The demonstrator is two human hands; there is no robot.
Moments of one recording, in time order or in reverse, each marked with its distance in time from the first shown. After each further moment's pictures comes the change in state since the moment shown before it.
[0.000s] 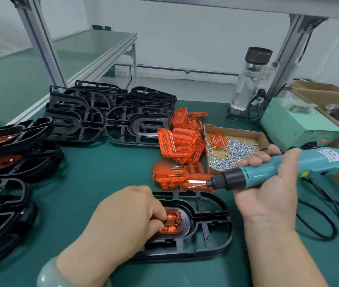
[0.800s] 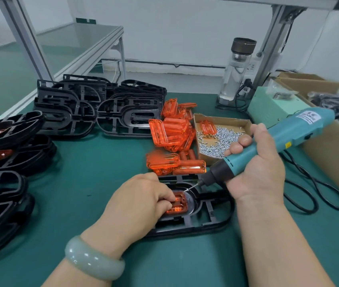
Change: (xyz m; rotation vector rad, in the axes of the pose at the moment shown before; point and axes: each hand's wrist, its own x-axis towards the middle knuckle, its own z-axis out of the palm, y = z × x) left_hand 0.009 0.004 0.026 -0.158 0.080 0.090; right_hand -0.007 -0.011 0.012 -0.220 -0.056 0.014
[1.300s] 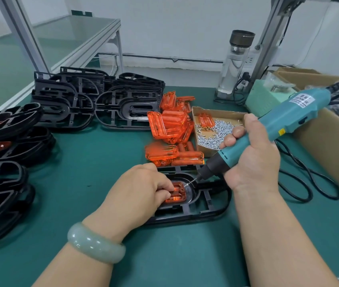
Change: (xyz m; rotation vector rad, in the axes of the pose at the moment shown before) left_hand 0.000 0.000 0.002 -0.033 0.009 -0.012; right_hand -0.002 0.002 -0.001 -0.105 -0.063 -0.057
